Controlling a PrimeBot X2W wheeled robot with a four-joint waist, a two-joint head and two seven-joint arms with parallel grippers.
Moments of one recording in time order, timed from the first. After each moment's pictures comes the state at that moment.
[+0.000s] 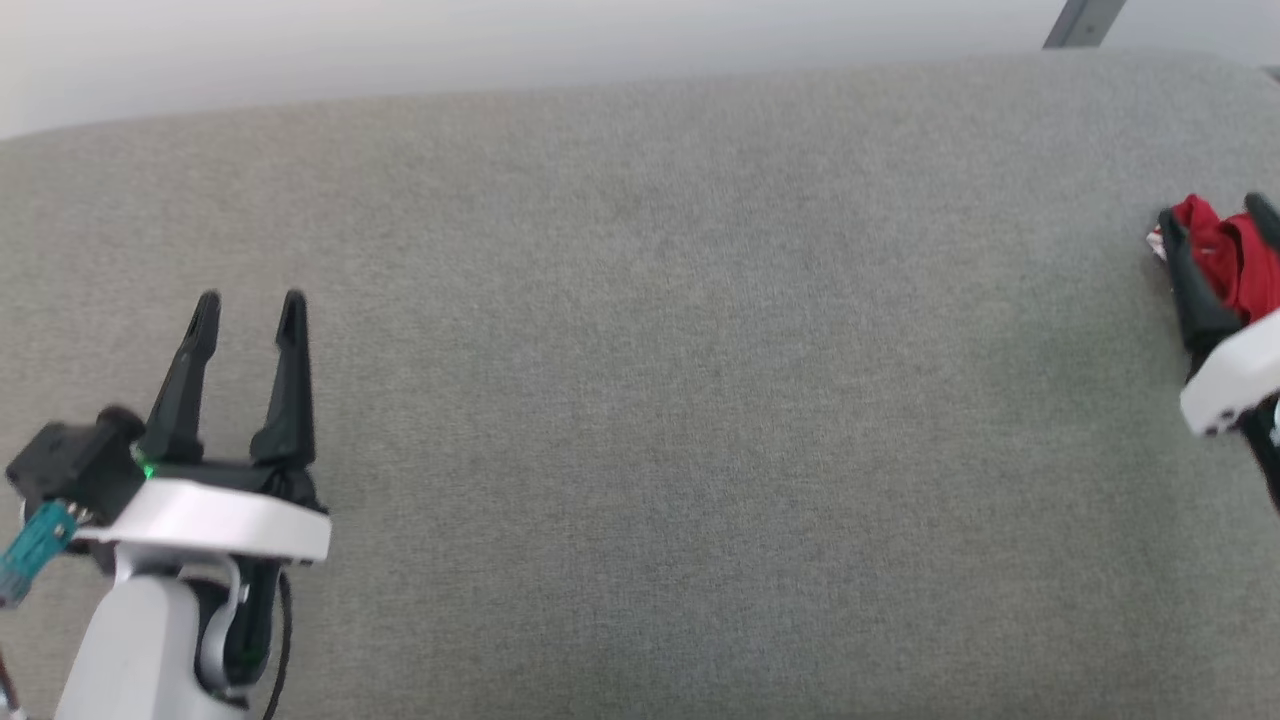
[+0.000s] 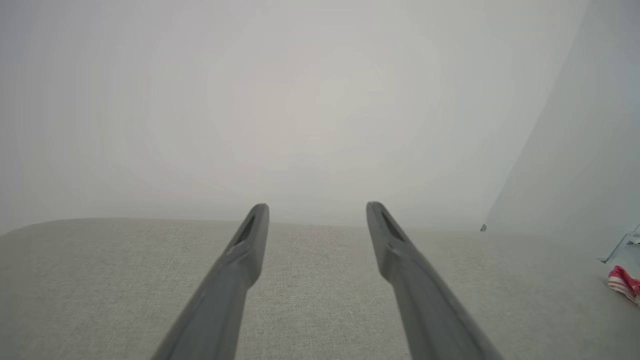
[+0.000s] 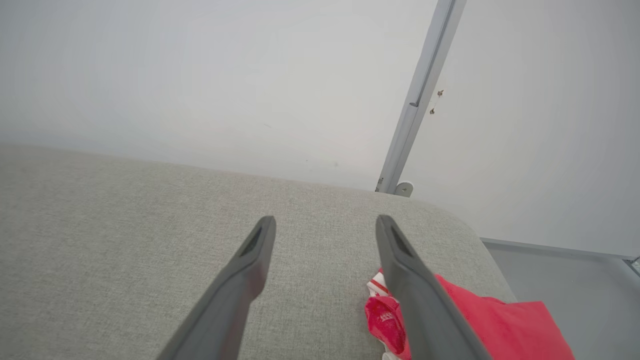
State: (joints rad) left arm -0.26 0.27 -0.05 0.16 -0.46 -0.13 -0.26; right arm -0.66 -0.54 0.32 0.74 0.52 0.13 -0.25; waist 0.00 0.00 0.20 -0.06
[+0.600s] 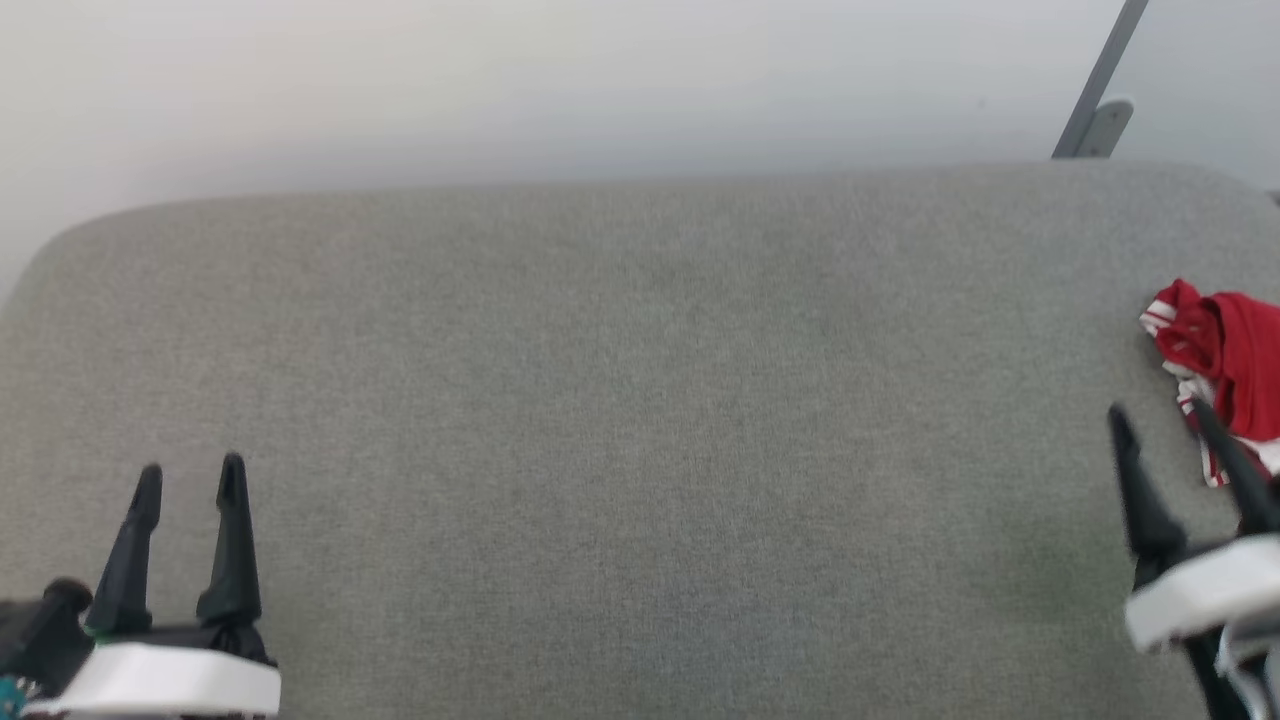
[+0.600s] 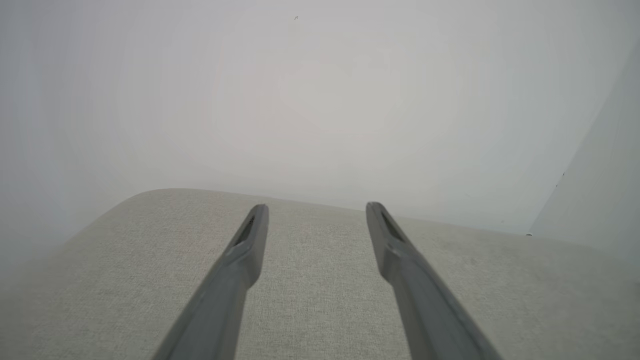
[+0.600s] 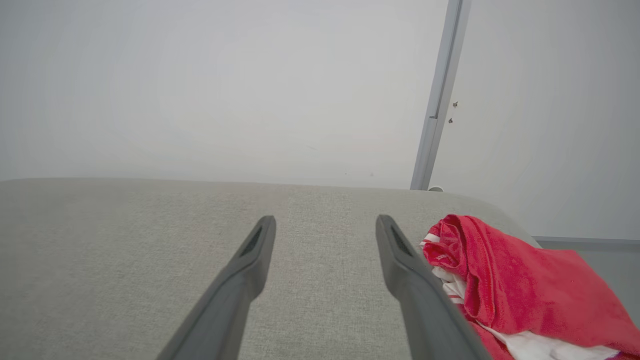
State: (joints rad) left arm 0.03 0.25 0.08 0.07 -0.45 -0.13 -0.26; right arm -0.15 -0.39 0.05 0.33 0.41 0.13 -0.26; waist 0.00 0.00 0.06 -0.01
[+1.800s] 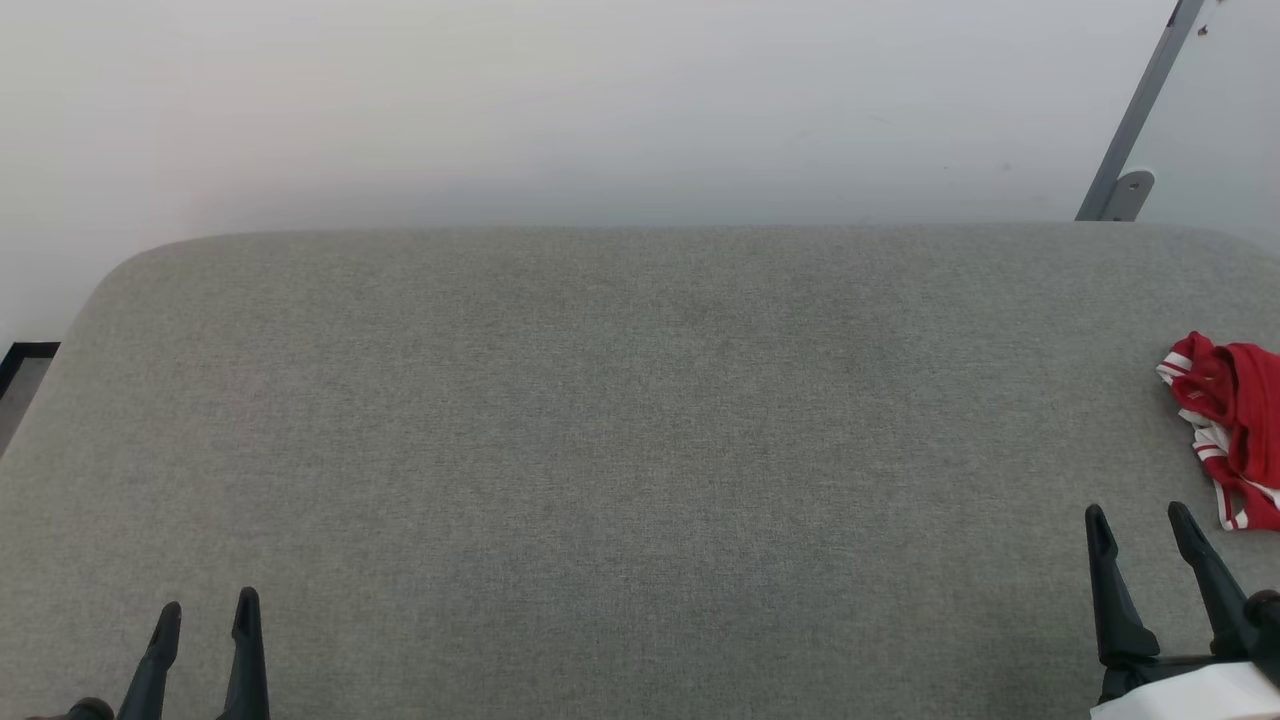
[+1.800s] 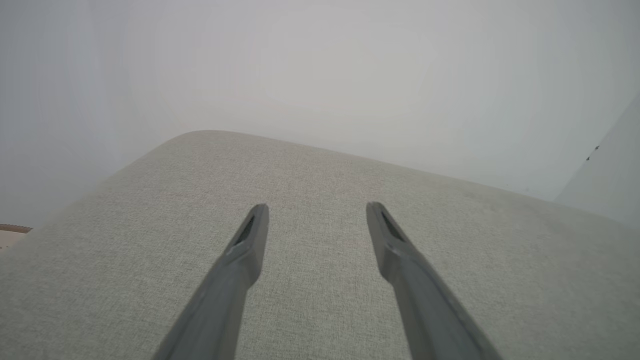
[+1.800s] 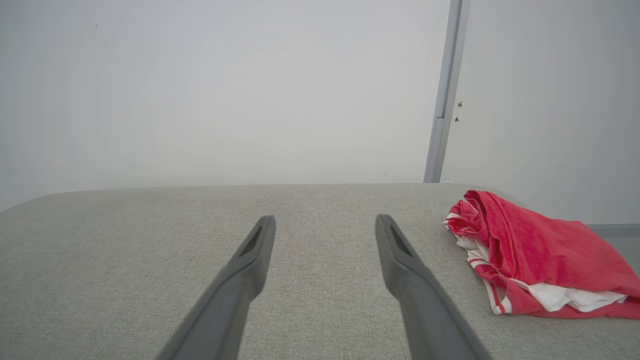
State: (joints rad) left arm 0.21 0.23 0.09 0.09 -0.46 -0.13 -0.26; right arm 0.12 -0.20 -0.09 0.08 0.28 0.13 -0.22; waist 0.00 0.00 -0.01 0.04
